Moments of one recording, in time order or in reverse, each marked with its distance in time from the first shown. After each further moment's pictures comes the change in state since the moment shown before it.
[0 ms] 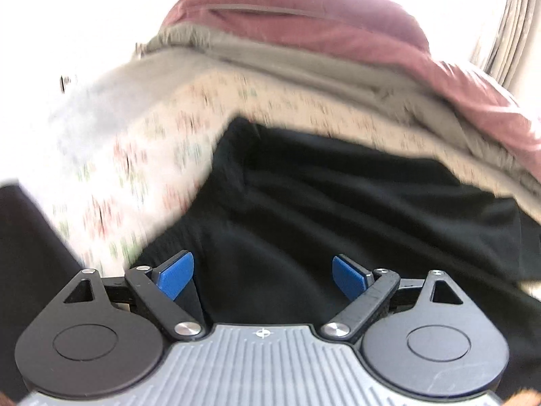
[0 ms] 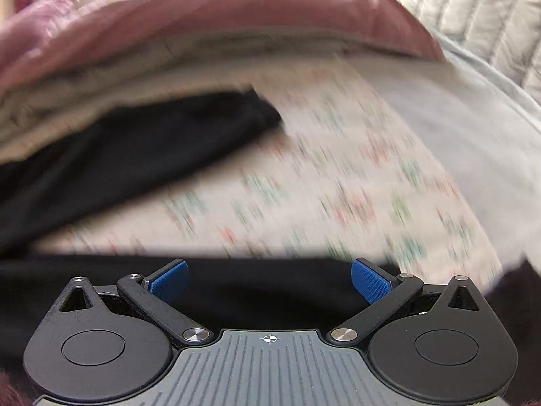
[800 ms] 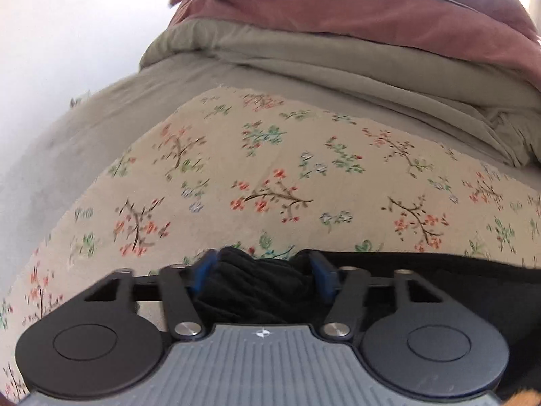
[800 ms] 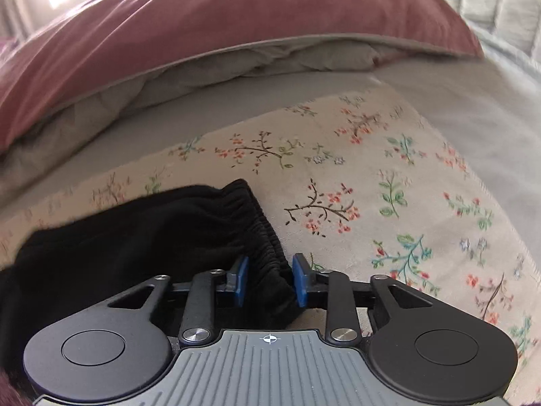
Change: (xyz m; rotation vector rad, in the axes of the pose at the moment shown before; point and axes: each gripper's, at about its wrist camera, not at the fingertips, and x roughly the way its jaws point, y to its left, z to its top) left arm 0.210 -0.035 0.121 0.037 0.007 0.250; right arm 0.169 0.001 0.134 0.064 0.032 -0.032
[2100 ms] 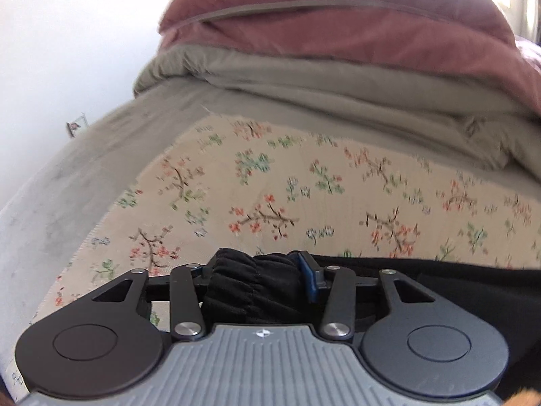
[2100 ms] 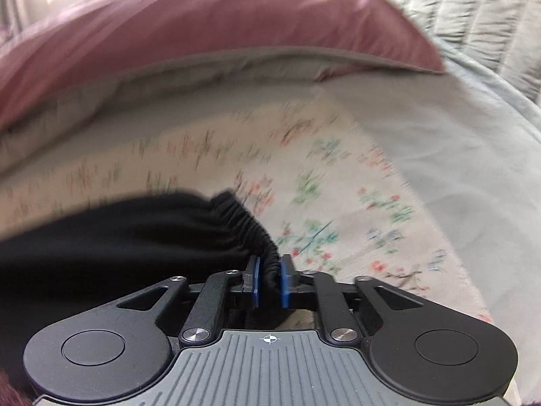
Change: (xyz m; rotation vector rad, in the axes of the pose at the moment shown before) left arm -0.026 -0.002 0.016 0.044 -0.003 -0.033; right arm -0.023 -0.039 -0.012 -0.028 -0.038 -0.096
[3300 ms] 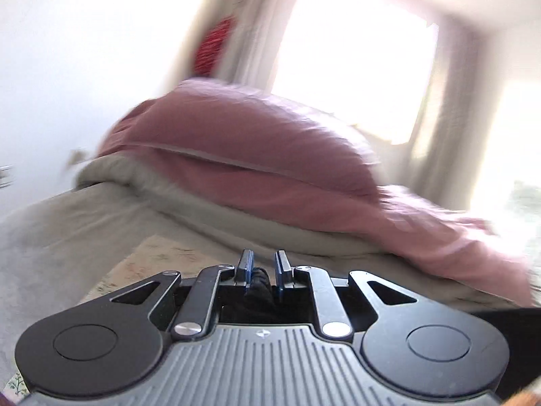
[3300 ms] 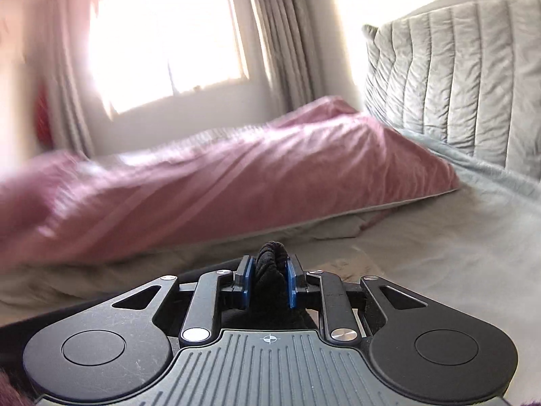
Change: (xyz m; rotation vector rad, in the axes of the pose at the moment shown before) left arm -0.143 0.125 -0.044 -0.119 -0.490 -0.549; right arm -0.185 -0.040 -0.005 0.120 -0.471 0.295
